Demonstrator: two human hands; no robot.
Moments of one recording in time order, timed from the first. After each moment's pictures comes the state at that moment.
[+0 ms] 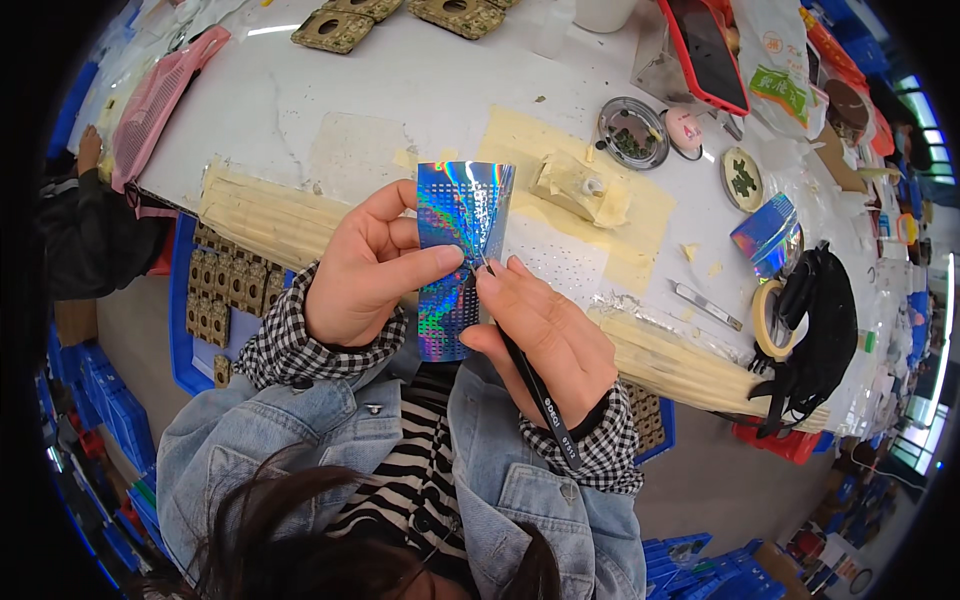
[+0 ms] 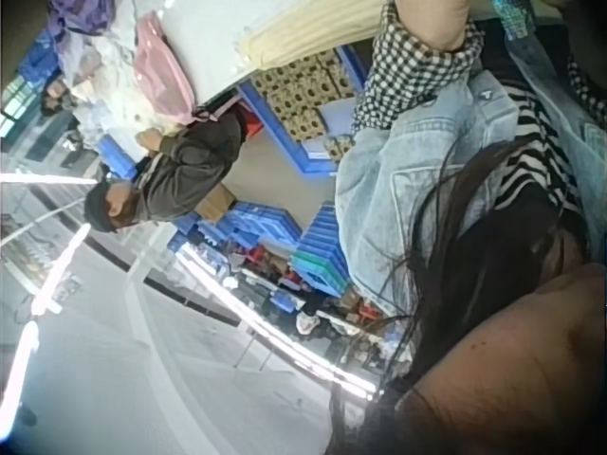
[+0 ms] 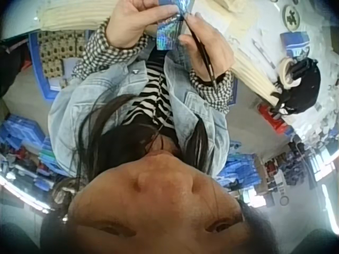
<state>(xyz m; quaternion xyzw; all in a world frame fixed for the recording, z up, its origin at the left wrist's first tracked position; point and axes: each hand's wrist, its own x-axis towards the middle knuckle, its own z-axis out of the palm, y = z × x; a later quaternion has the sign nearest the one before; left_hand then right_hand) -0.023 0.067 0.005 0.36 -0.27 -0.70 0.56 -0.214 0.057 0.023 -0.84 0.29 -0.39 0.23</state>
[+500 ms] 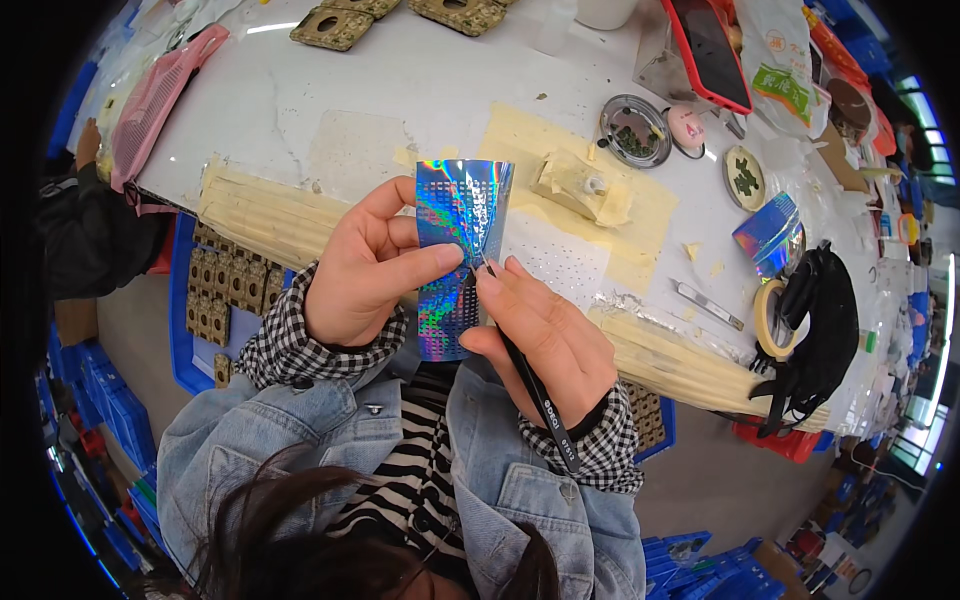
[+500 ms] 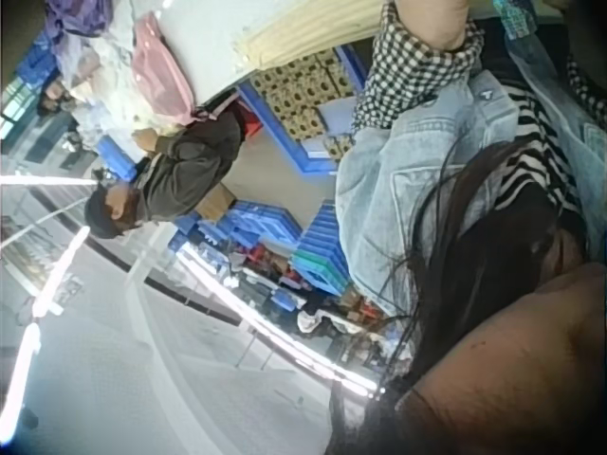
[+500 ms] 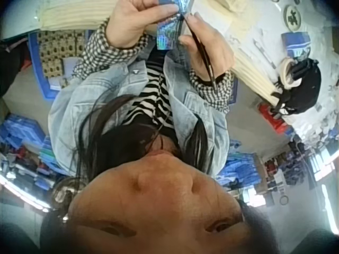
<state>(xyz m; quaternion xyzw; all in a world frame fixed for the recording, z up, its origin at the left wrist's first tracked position) -0.022 0.067 0.005 0.36 -0.27 -0.69 0.56 -0.214 0.058 0.021 -0.84 0.29 -0.40 0.23</state>
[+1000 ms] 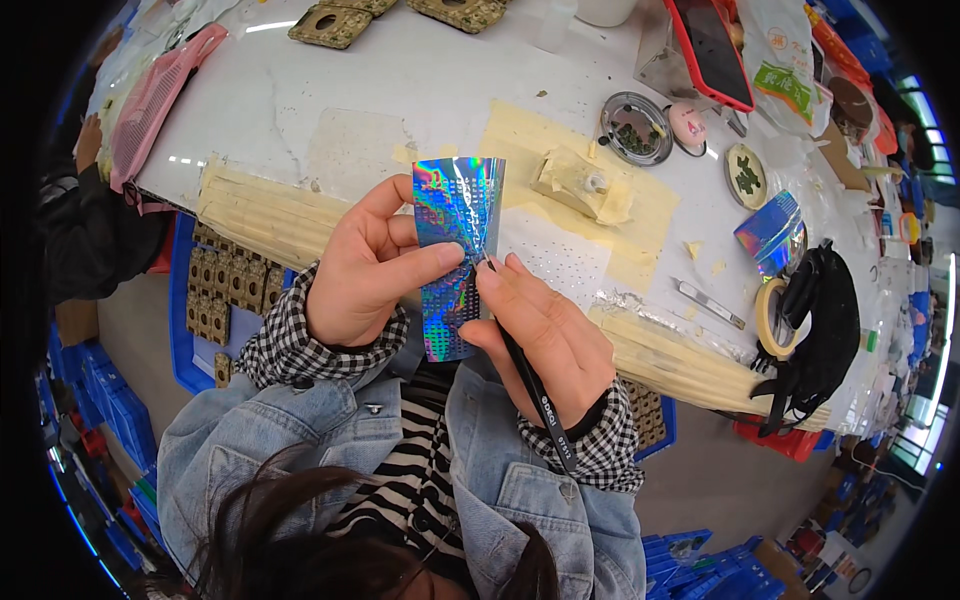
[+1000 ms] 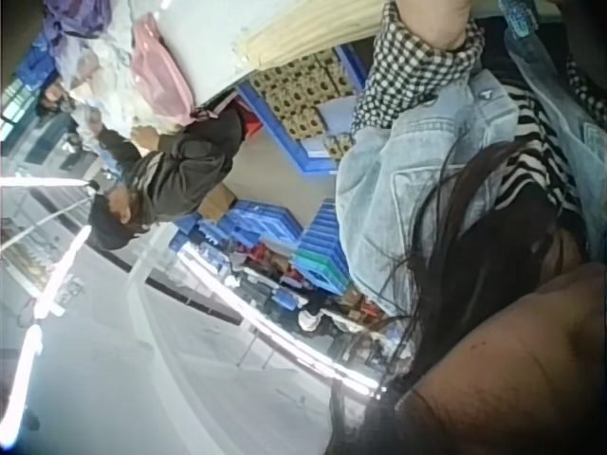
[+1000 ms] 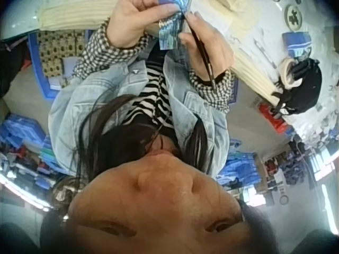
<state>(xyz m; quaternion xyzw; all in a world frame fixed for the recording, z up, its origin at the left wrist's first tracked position) -0.024 0.067 0.002 0.37 -0.28 -0.69 0.56 -0.212 0.058 0.018 -0.84 0.31 -0.39 0.22</state>
